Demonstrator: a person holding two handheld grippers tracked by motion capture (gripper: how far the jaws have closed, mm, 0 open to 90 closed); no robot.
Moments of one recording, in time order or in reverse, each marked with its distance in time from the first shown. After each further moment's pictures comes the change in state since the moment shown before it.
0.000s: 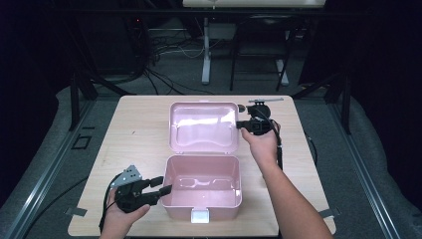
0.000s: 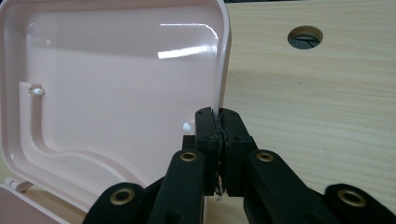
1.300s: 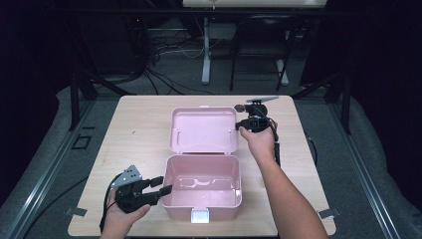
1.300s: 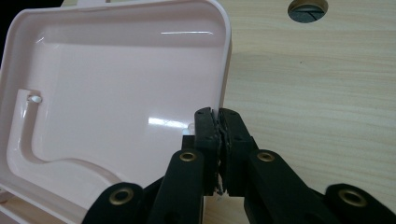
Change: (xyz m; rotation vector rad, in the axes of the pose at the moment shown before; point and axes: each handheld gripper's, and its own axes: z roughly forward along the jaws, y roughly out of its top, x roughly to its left) left arm 0.000 0.000 0.001 -0.002 0.000 0.004; right arm -0.007 0.006 0.020 0.093 -0.014 0.051
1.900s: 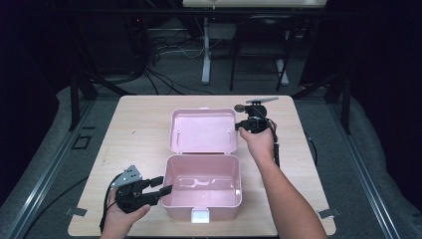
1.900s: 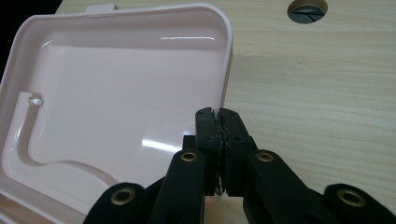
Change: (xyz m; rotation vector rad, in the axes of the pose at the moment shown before) left arm 0.000 0.000 0.000 0.001 -0.001 0.002; right arm 0.000 -0.002 0.003 -0.008 -0.006 -0.004
